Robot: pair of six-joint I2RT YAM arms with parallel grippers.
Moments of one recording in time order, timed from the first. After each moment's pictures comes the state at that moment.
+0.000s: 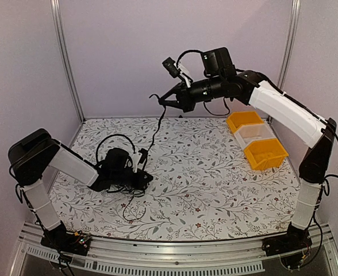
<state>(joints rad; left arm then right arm) -0.69 1.78 0.63 0.50 0.22 -0.29 0.78 1.90 2.04 -0.58 -0.58 -0.11</state>
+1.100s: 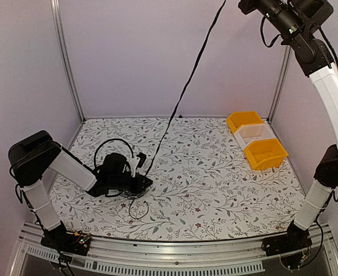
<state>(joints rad) -0.70 1.78 0.55 0.61 0.21 -0.30 0.66 1.74 2.48 -0.14 -0.05 -0.57</state>
